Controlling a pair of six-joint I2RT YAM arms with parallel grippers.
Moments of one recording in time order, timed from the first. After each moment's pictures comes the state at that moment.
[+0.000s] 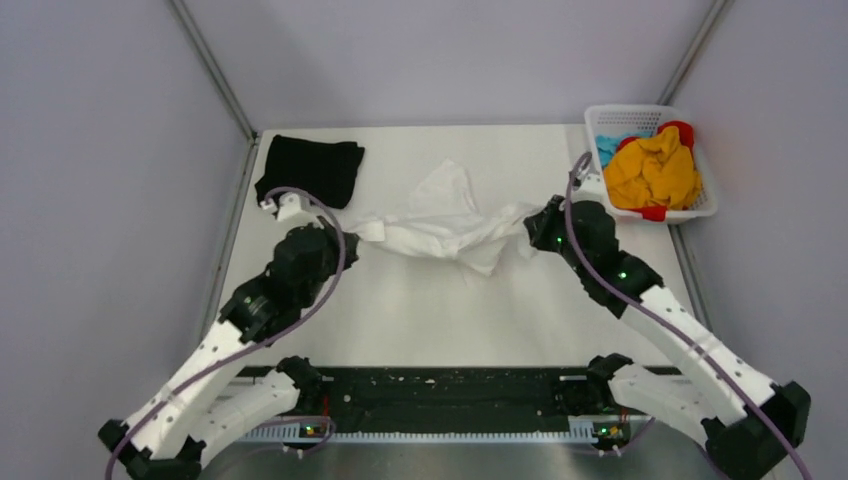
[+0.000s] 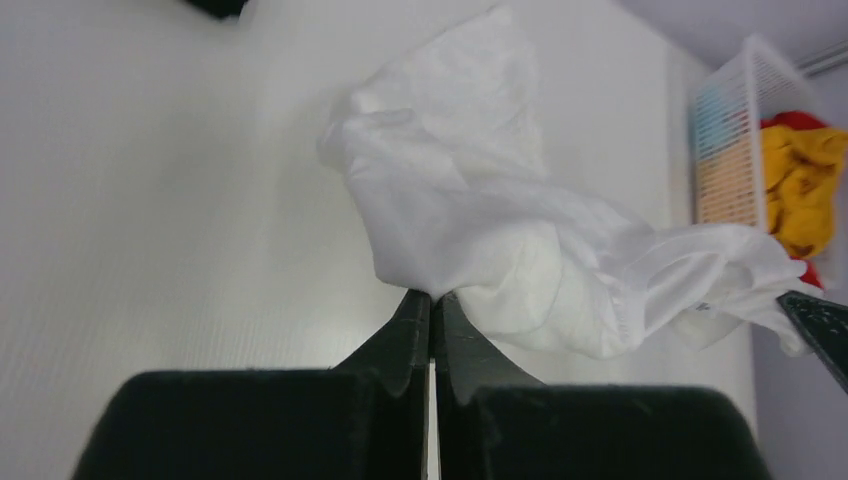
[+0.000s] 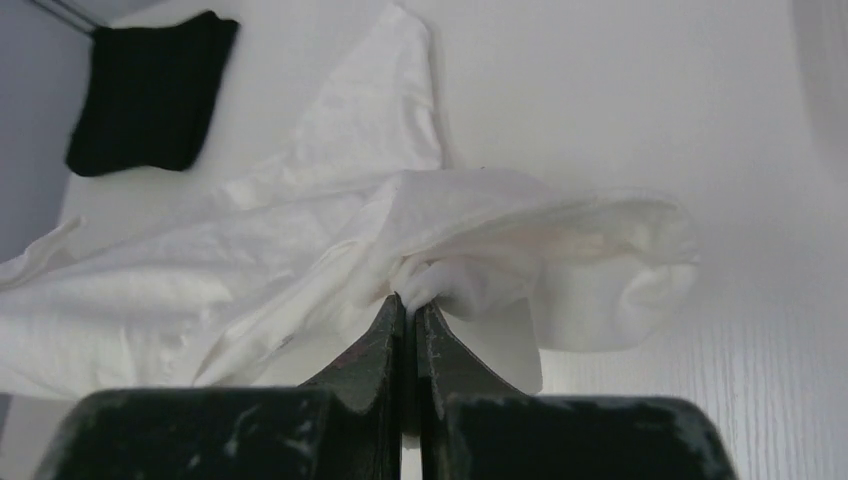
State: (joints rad) left arm -0.65 0.83 0.86 -0.57 -0.43 -0.84; right arm 0.55 1.00 0.78 -0.25 0.27 0.55
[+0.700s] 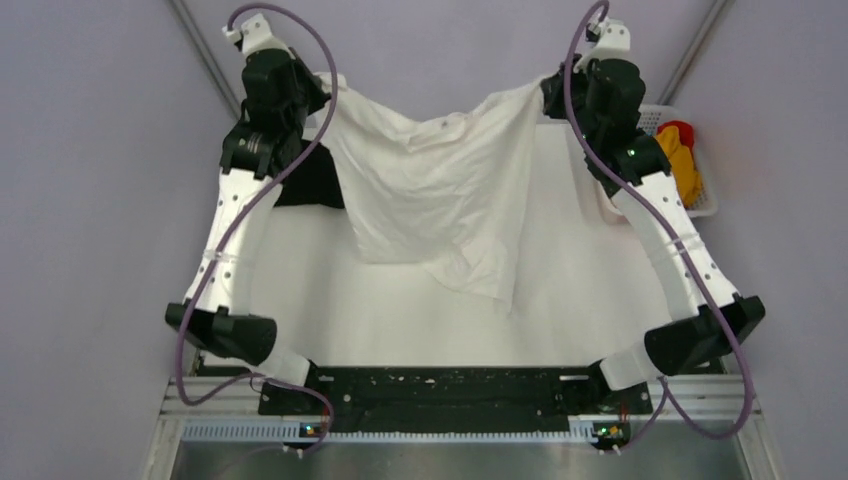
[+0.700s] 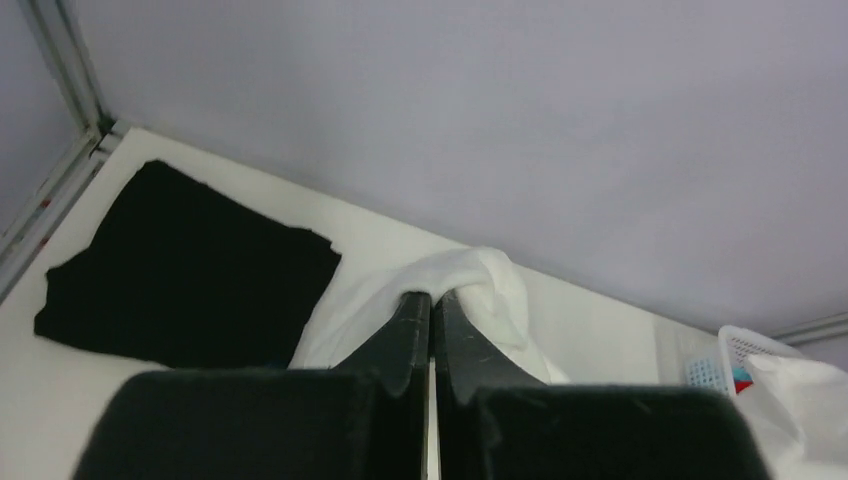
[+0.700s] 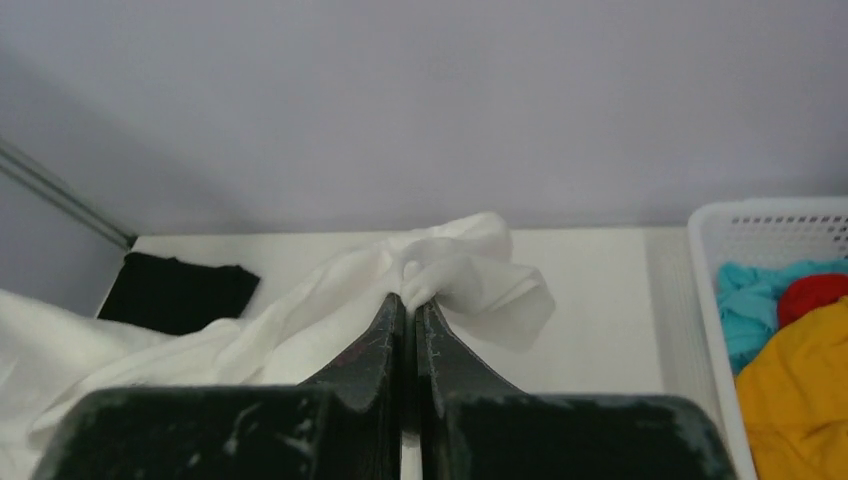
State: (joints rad) left arm -0.27 1.42 1.78 -0.50 -0.34 -0.50; right arm 0.37 1.38 1.63 -0.33 0.18 0.26
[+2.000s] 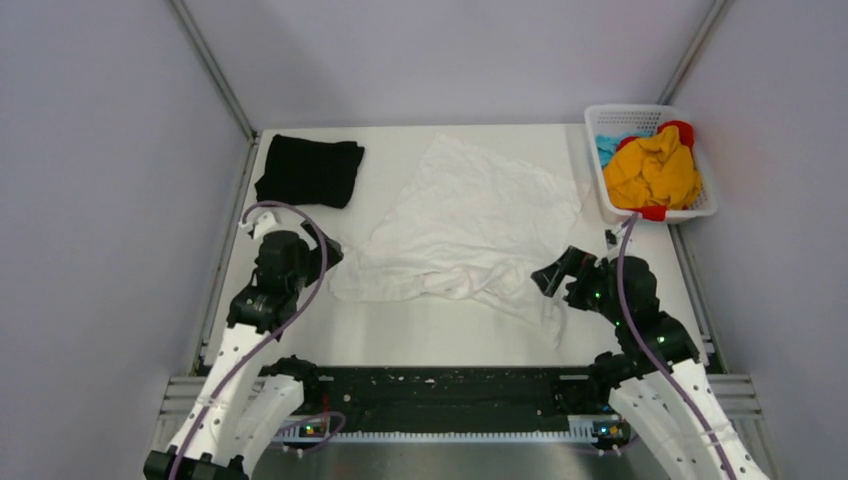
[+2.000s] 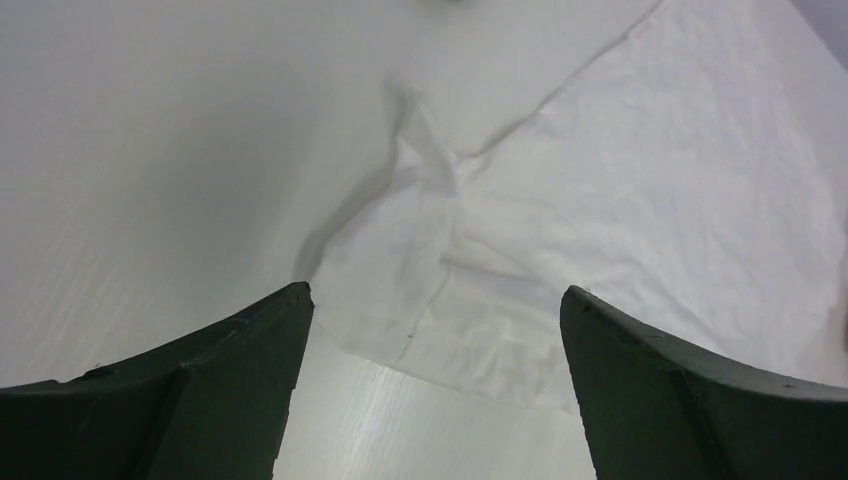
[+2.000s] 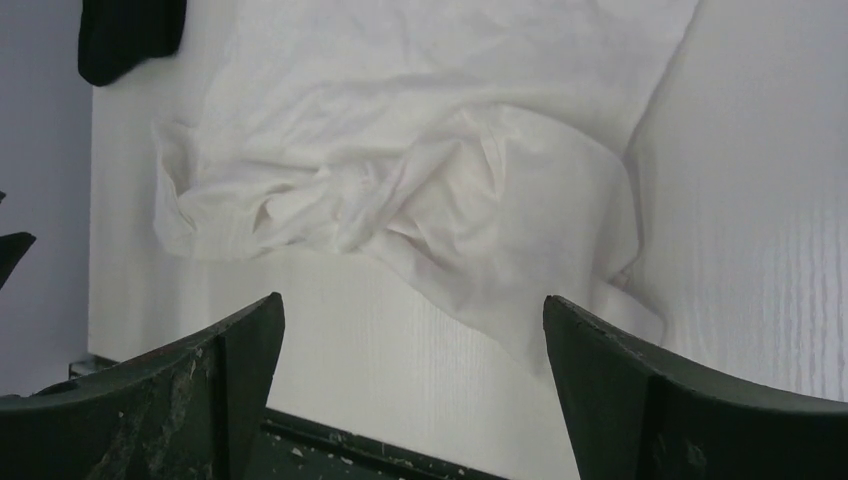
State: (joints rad) left arm -0.19 0.71 0.65 -0.56 -0.27 -0.72; right arm 0.32 0.41 0.53 -0.65 -0.09 0.67
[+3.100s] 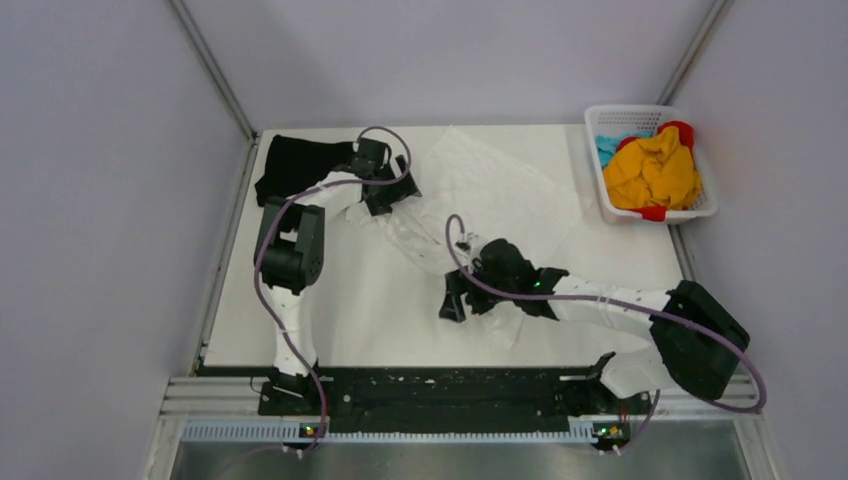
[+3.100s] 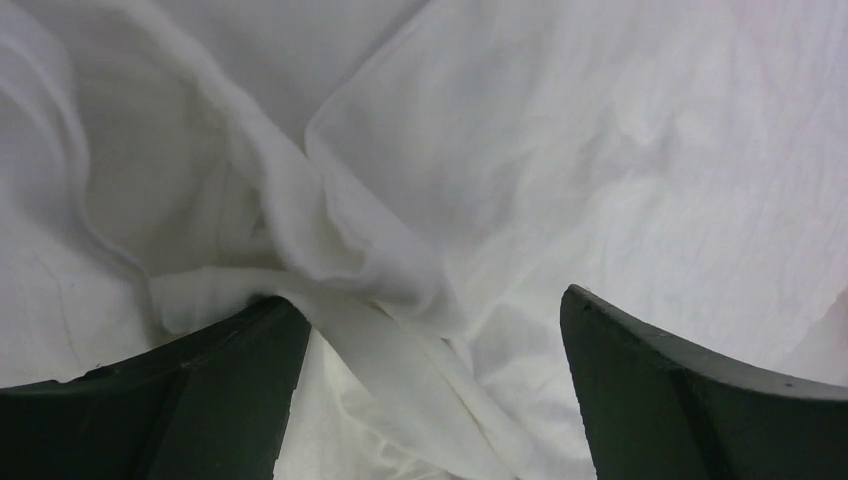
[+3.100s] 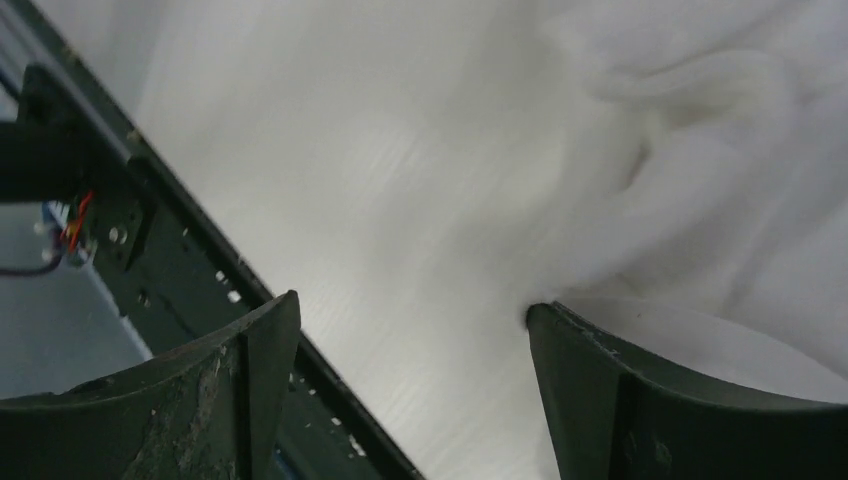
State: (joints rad) left arm -0.28 2.06 1.47 -0.32 0.14 -0.70; right arm 0.77 1.33 0.65 -0.06 -0.24 0.46
